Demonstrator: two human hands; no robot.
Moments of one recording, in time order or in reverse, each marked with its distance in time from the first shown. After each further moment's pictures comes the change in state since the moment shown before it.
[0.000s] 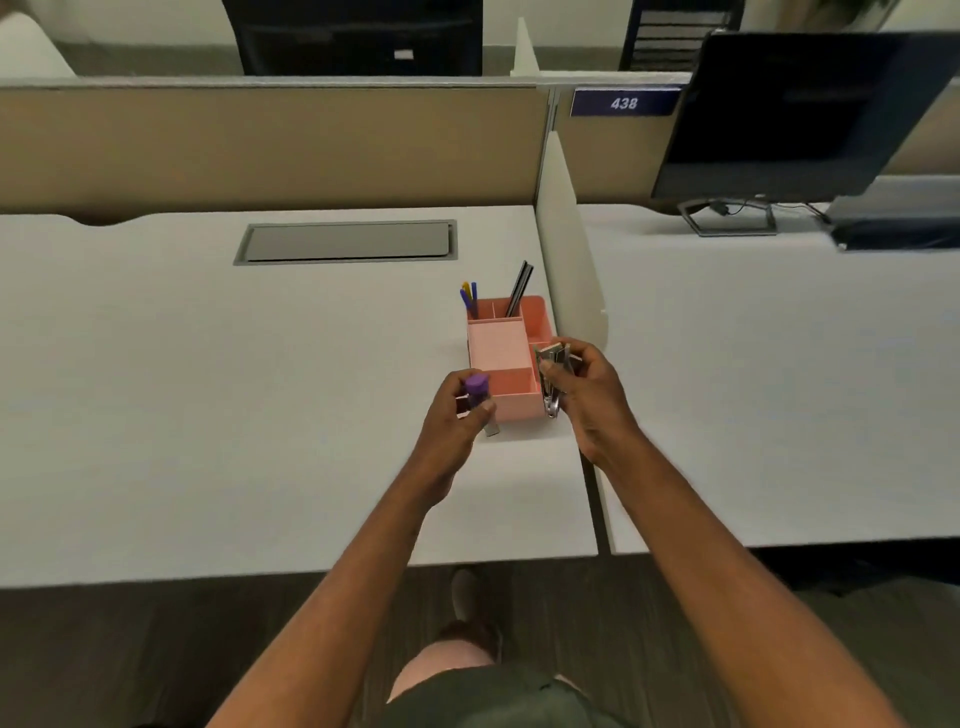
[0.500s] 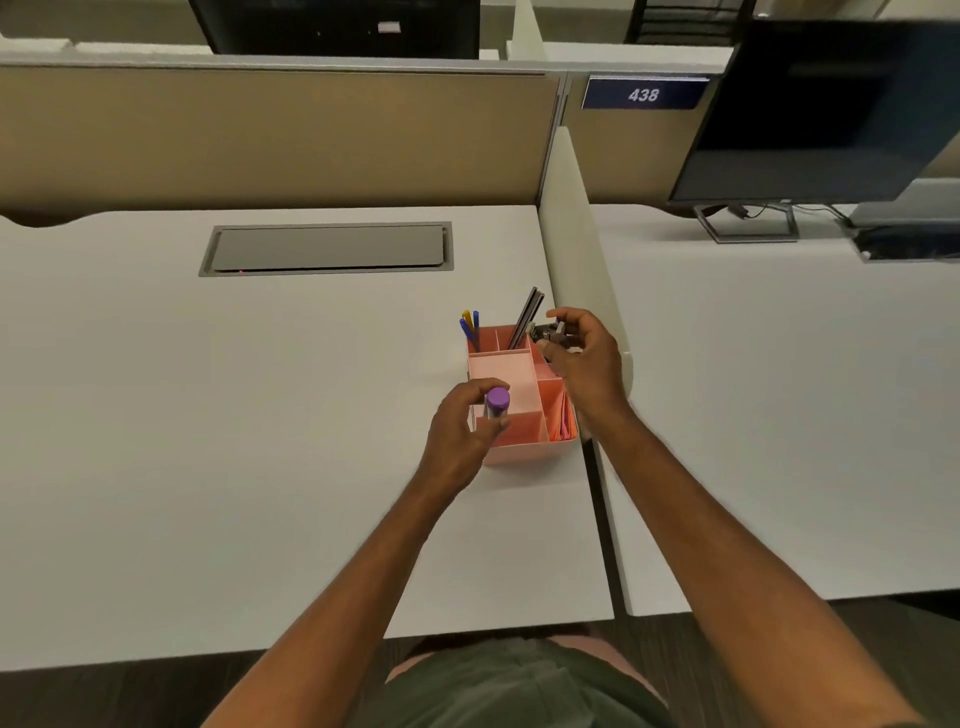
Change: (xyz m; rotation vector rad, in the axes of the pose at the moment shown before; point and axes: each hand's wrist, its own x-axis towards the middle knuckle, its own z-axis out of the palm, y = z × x) left_hand 0.095 0.003 -0.002 0.286 0.054 0.098; right_hand 0.120 -0.021 0.032 -0.364 0.127 -0.254
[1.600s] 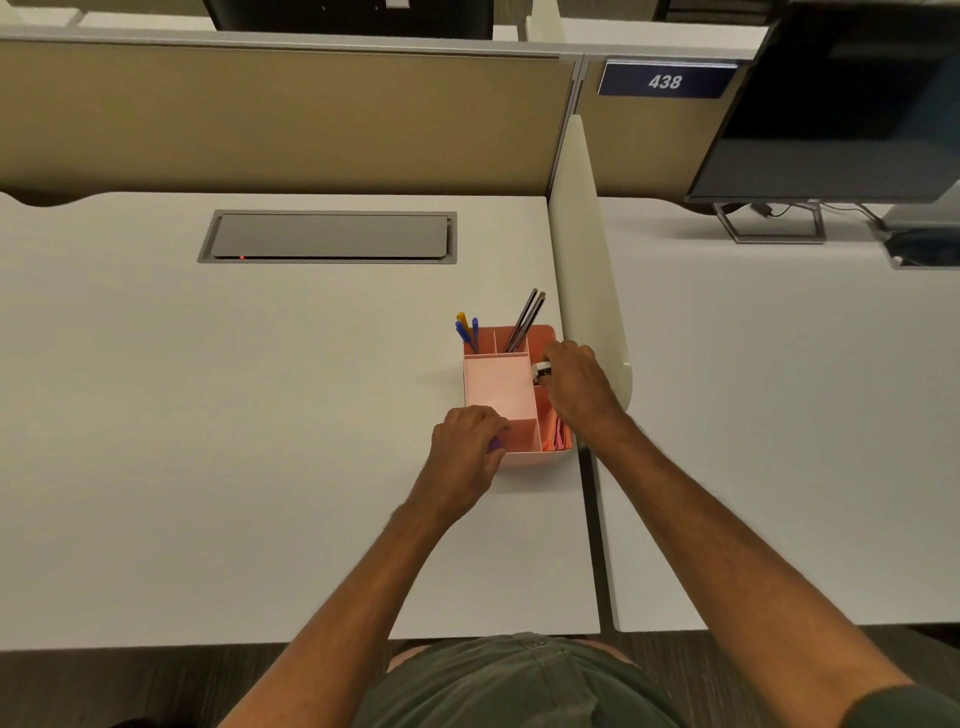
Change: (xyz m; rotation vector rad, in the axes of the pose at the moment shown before) left_hand 0.006 -0.023 0.023 0.695 -0.175 0.138; right_hand 0.036 0.048 0.005 -0.883 -0.298 -0.207
